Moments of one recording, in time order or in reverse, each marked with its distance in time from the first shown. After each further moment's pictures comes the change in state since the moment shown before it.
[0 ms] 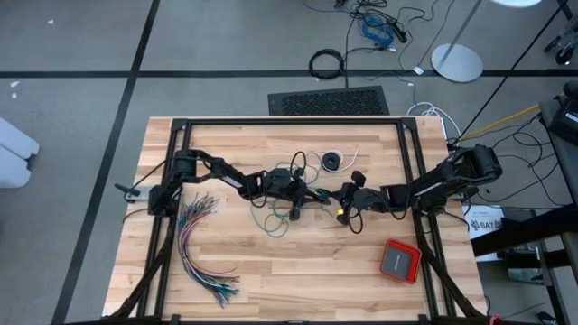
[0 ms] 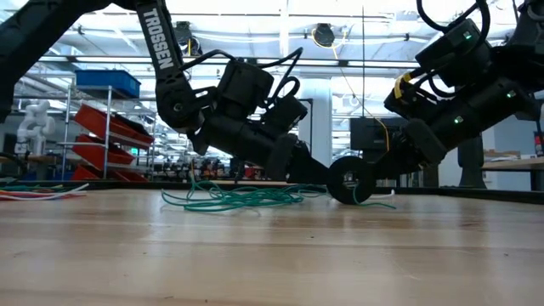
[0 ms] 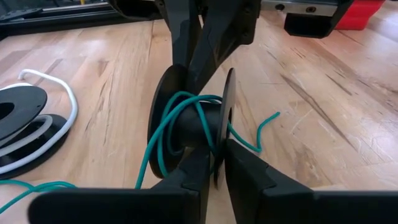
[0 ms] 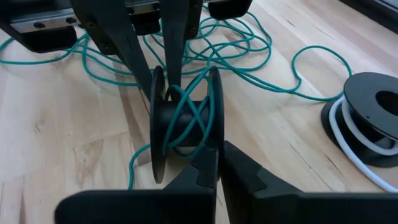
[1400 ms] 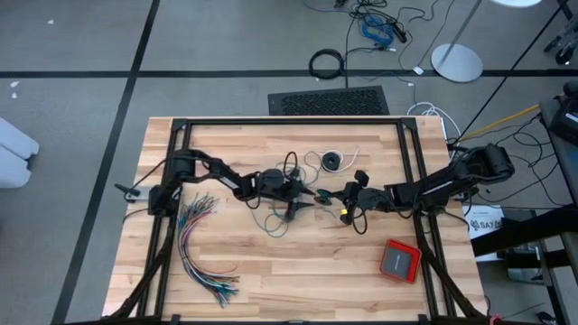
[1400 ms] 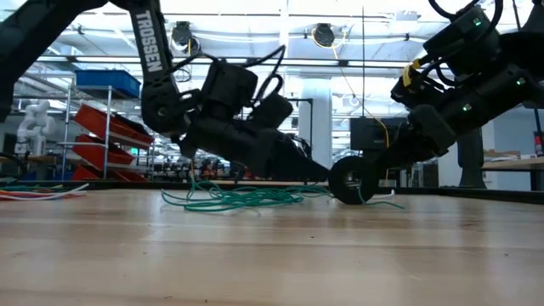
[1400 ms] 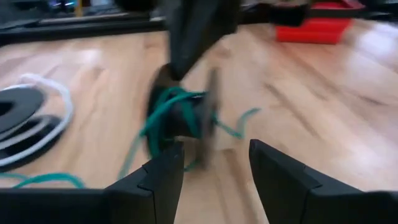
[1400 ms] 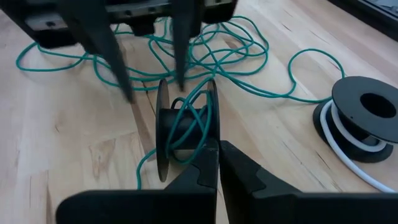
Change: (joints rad) left arm 0.005 -0.012 -0.089 0.136 0.028 -0.036; right arm 0.018 -0.126 -0.001 -0.133 0.009 0.027
